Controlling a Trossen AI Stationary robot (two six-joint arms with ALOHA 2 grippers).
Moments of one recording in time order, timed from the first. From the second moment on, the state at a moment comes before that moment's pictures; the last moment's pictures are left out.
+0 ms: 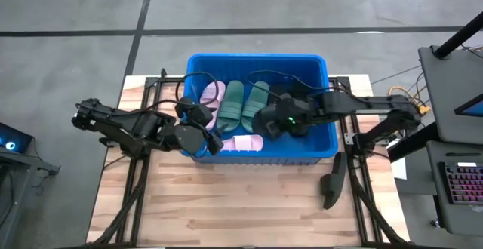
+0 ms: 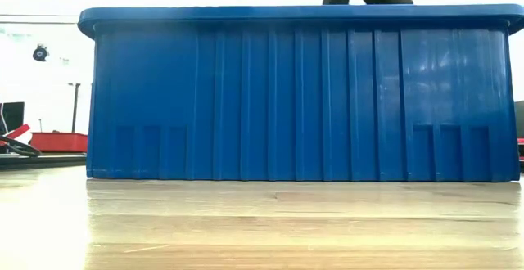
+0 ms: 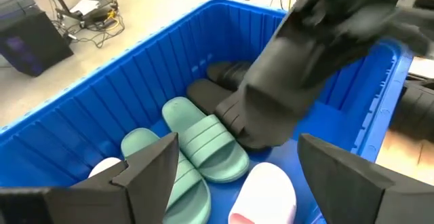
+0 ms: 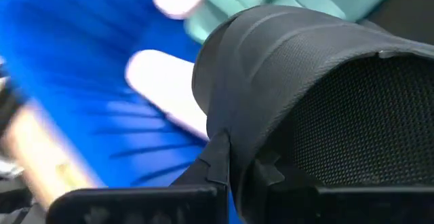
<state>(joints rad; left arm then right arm) -0.31 1.39 1.60 -0.93 -0.85 -0.56 0.03 1.49 1.53 -1.02 0.20 0.95</state>
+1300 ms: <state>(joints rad) -0.23 1.39 1.60 -0.93 -0.86 -0.53 0.06 1.48 0.84 -0.41 0.02 1.50</state>
